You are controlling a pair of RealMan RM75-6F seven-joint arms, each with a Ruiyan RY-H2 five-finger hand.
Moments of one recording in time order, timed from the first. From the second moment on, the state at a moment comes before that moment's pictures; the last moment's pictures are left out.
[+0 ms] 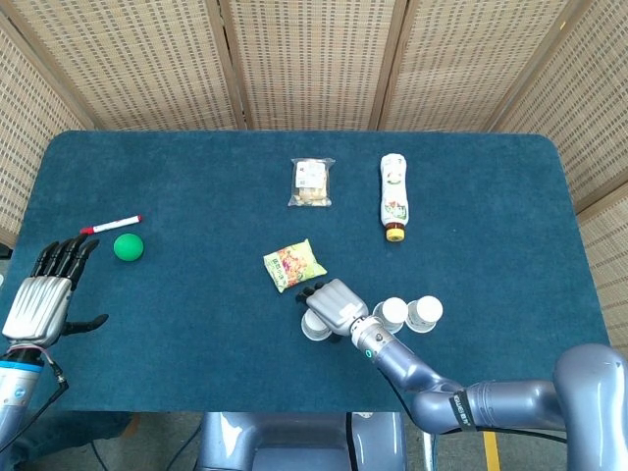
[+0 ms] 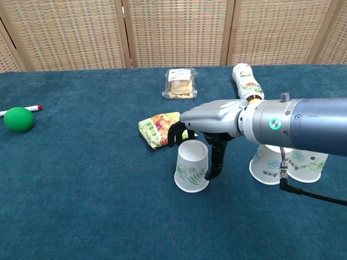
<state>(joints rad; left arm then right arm) -0.29 -1.04 -0.06 -1.84 1.35 1.36 0.17 1.03 -1.55 0.11 -1.67 -0.80 0.82 -0.63</state>
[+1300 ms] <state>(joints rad) -0.26 -1.01 -0.05 -1.86 1.46 1.37 0.14 0.86 -1.09 0.21 -2.07 -0.86 1.08 -0.51</state>
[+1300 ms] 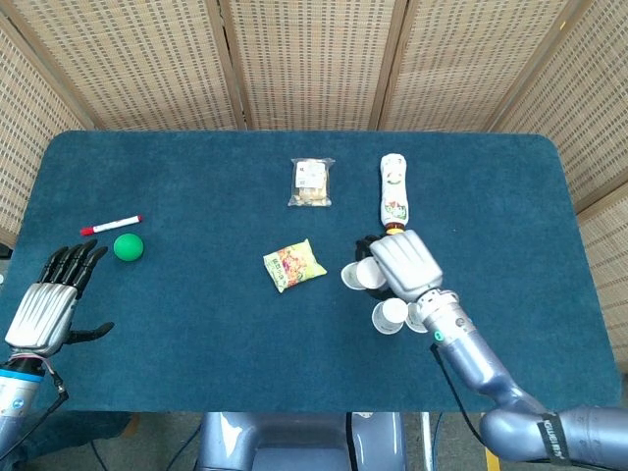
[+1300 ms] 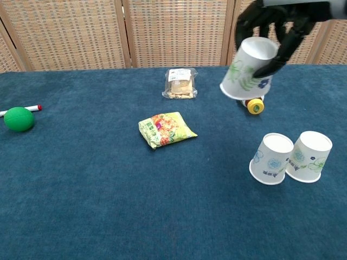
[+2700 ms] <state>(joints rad) -0.23 -1.01 -0.04 -1.89 1.49 1.39 0.15 0.70 -1.04 0.09 -1.96 -0.98 0.95 -0.33</state>
